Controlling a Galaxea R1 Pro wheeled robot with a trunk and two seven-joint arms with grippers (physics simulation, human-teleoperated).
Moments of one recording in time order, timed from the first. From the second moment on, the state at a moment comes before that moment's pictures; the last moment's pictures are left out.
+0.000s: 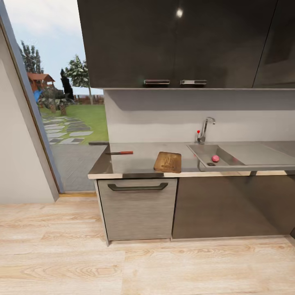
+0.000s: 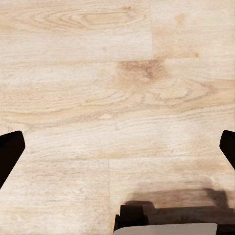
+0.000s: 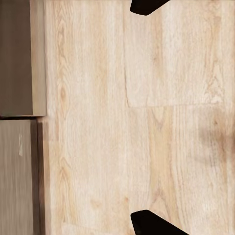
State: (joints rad) left arm 0.00 0.05 0.01 -0.45 0.00 -0.20 0.00; right arm 0.00 0.01 0.01 -0.60 0.01 -0.30 0.00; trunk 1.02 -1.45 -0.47
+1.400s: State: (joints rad) left arm 0.00 0.05 0.01 -0.44 0.00 -0.21 0.00; right arm 0.00 0.02 0.00 -0.90 0.01 -0.13 -0.11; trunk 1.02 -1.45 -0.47
